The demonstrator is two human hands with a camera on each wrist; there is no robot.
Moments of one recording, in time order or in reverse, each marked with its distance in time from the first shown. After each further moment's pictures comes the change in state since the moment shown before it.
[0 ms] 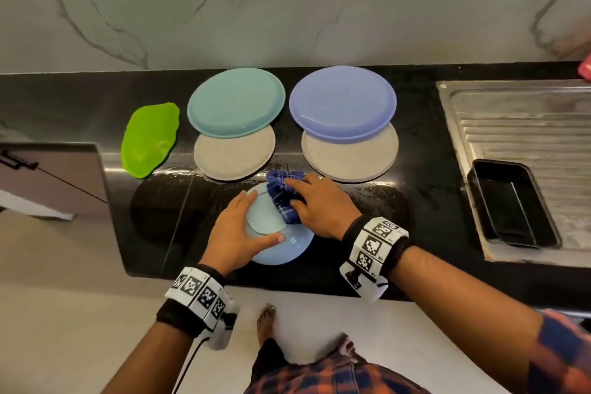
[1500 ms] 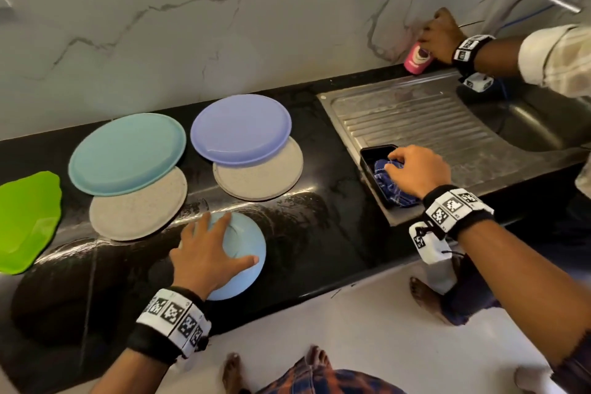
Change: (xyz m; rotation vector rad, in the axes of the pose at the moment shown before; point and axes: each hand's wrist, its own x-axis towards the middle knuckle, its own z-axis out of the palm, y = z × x) left_hand 0.031 0.058 0.030 0.532 -0.147 0.164; right_hand -0.170 0.167 -0.137 -0.168 0.484 0.854
